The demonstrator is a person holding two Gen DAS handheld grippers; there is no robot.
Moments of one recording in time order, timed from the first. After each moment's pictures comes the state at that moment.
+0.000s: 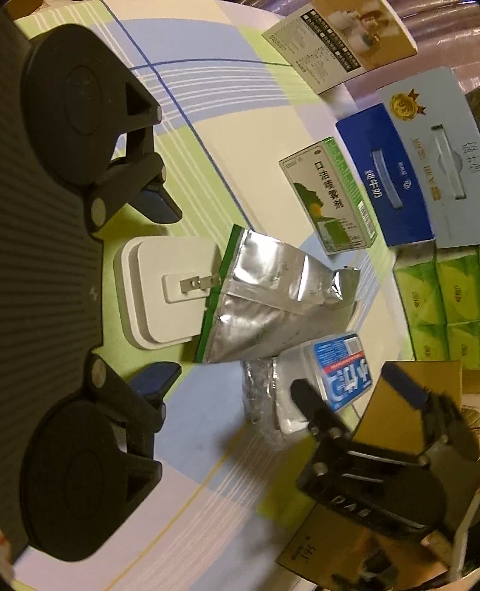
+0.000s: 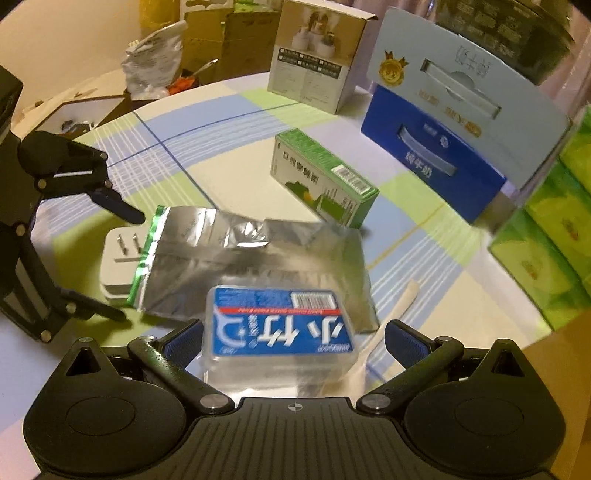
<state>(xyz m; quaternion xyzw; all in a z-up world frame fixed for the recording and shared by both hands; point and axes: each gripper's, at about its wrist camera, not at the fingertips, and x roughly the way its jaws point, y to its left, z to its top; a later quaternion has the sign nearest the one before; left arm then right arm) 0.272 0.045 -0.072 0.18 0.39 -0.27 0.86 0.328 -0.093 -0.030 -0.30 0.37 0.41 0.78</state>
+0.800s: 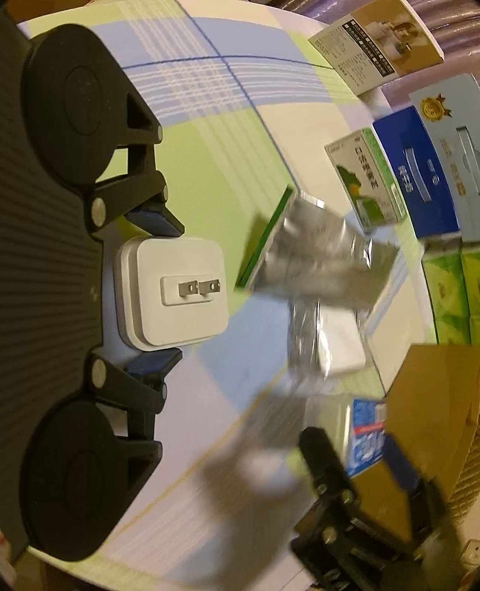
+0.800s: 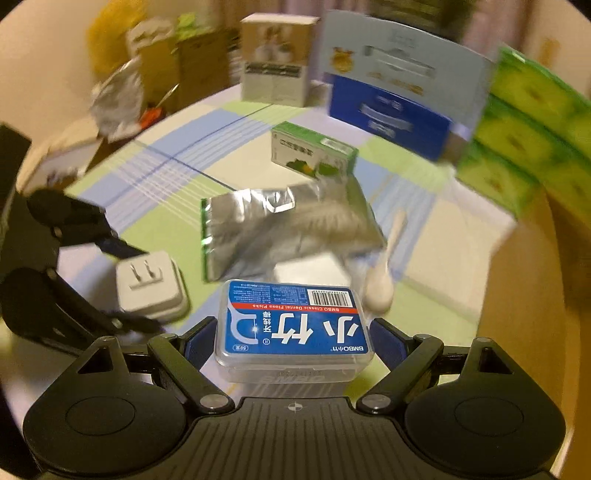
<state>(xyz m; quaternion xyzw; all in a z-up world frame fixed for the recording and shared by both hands) 0.208 0.020 -0.059 0.16 0.44 -0.24 0.85 0.227 -0.142 -0.003 -0.18 0.41 0.33 0.83</state>
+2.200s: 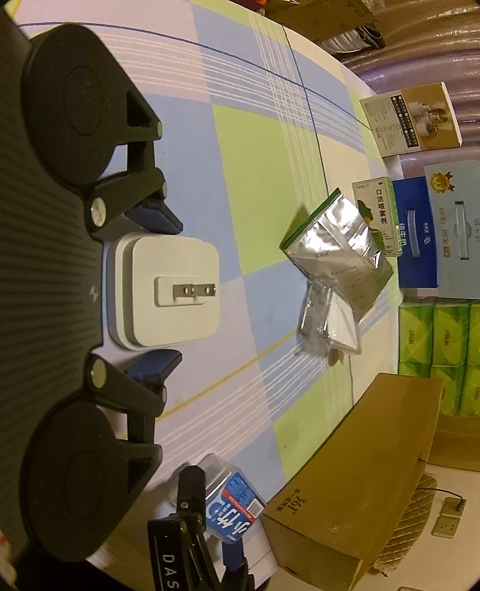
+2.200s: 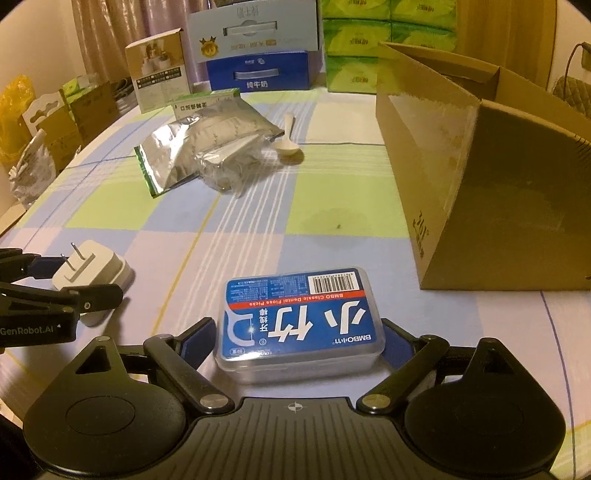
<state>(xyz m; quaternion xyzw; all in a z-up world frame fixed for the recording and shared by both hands) 0.117 -0.012 -0.070 0.06 0.40 -0.12 0.90 0.116 -0.228 -0.060 -0.04 0.42 0.17 0.89</state>
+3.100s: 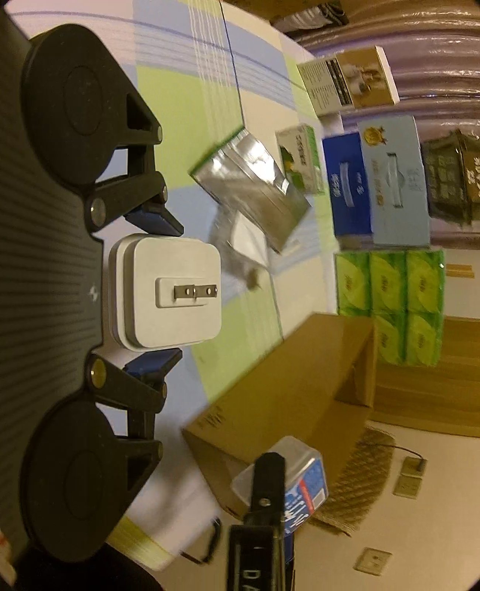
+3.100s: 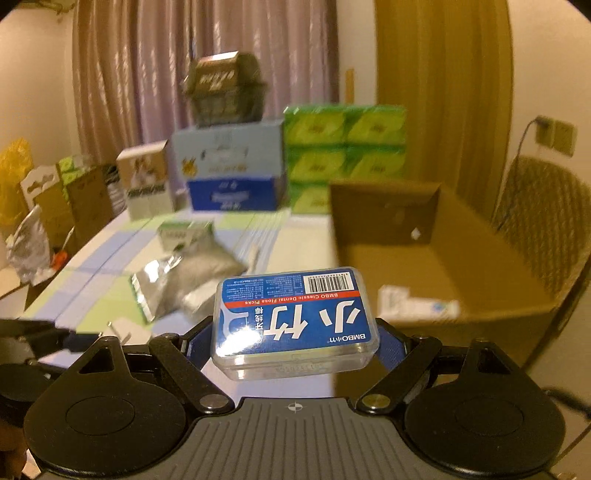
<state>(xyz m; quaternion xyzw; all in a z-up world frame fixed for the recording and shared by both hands) 0.113 -0.078 -0.001 0.03 0.34 -0.18 0.92 0.107 -0.274 0.058 -0.03 0.27 0.15 0.95</state>
